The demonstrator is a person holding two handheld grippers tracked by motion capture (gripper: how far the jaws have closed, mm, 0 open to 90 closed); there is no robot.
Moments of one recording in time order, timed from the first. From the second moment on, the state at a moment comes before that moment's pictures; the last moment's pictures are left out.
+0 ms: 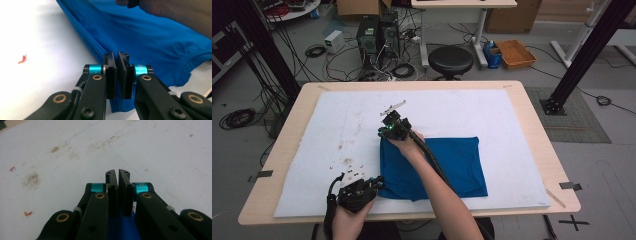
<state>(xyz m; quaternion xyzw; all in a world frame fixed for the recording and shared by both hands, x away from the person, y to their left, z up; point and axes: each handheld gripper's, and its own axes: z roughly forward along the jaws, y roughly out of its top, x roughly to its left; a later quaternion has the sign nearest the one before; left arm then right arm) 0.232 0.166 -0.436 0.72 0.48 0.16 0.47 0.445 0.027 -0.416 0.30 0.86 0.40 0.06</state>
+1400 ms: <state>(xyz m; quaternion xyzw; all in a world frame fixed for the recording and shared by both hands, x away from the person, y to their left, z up) 0.259 -0.062 -0.420 0.78 0.34 0.07 0.52 0.439 -0.241 -0.384 0.36 0.83 0.43 0.06</state>
